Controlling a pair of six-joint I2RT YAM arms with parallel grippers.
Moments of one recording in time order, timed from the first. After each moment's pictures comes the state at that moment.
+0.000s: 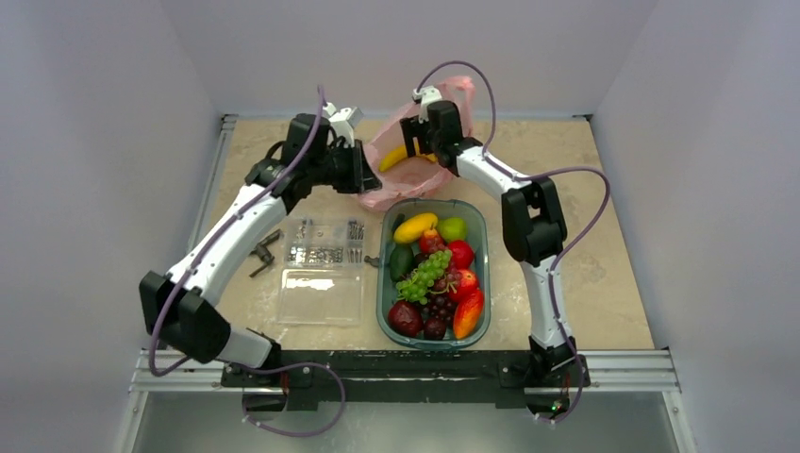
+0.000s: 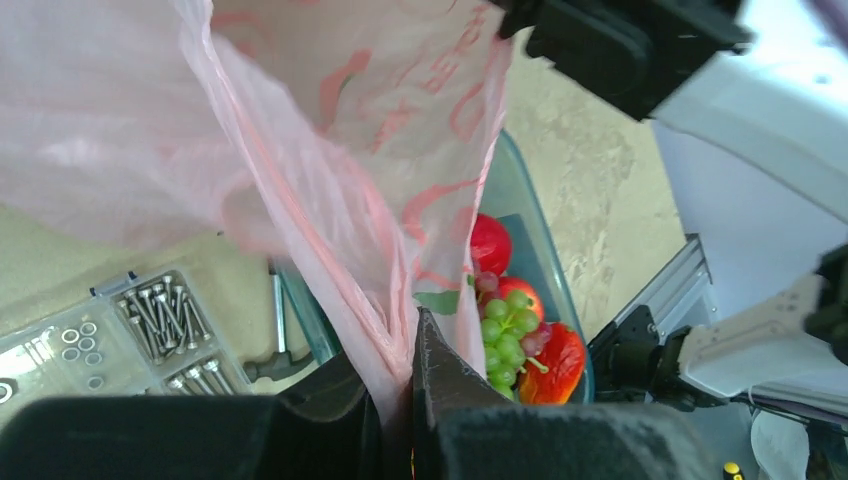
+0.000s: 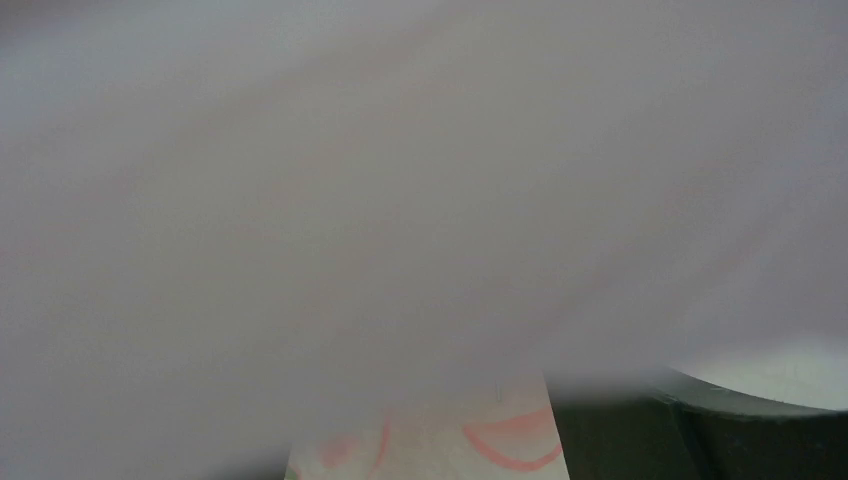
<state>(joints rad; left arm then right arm) -0.44 1.48 1.40 -0.56 0.38 -0.43 0.44 2.25 1.86 -0.06 0.13 -0.01</state>
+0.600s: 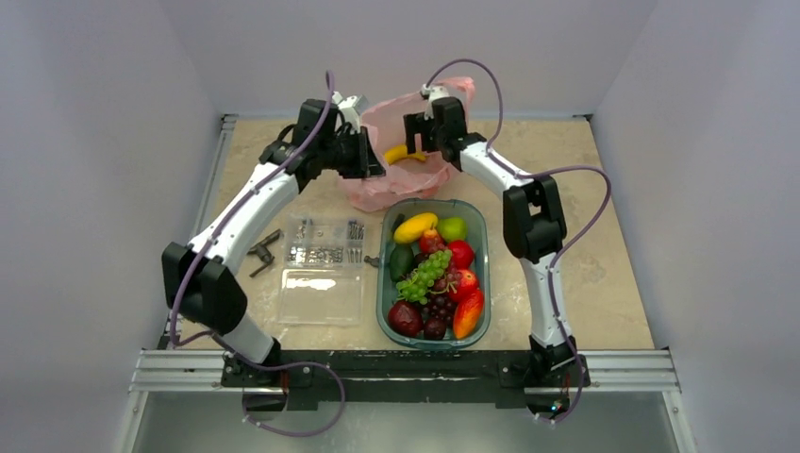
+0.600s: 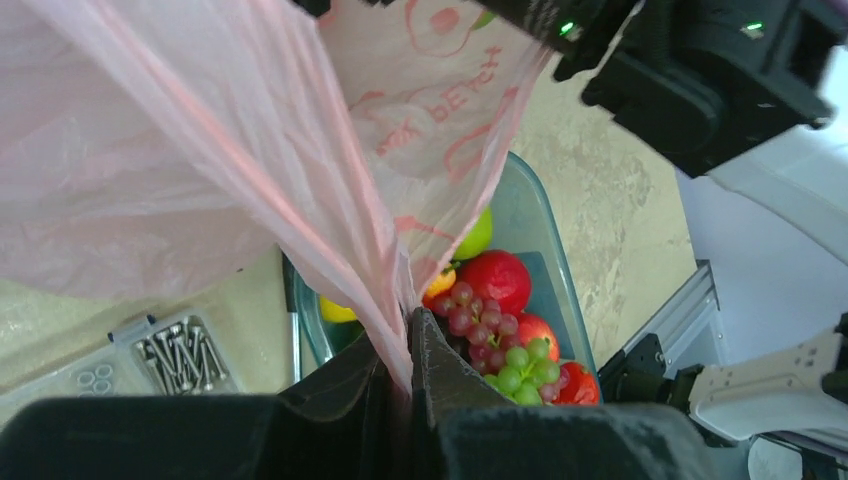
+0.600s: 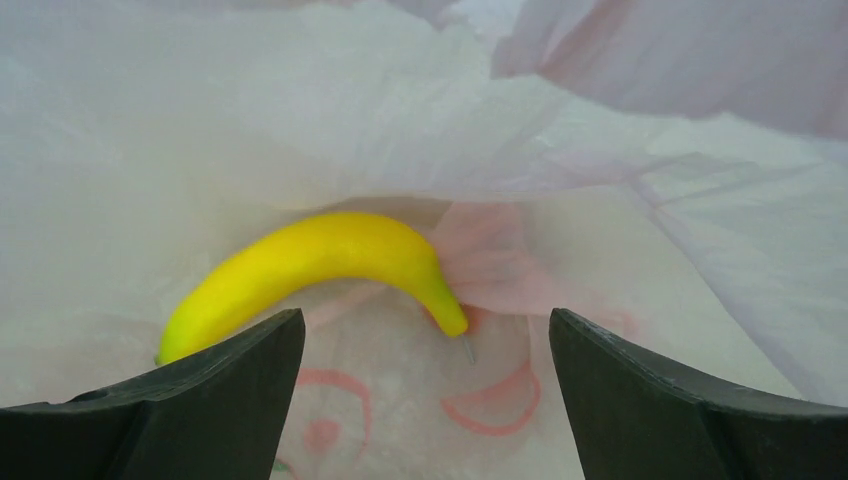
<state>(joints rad) -0.41 1.54 1.50 -0.56 0.39 -0.43 0.42 2.26 1.85 -0.13 0.04 0.12</state>
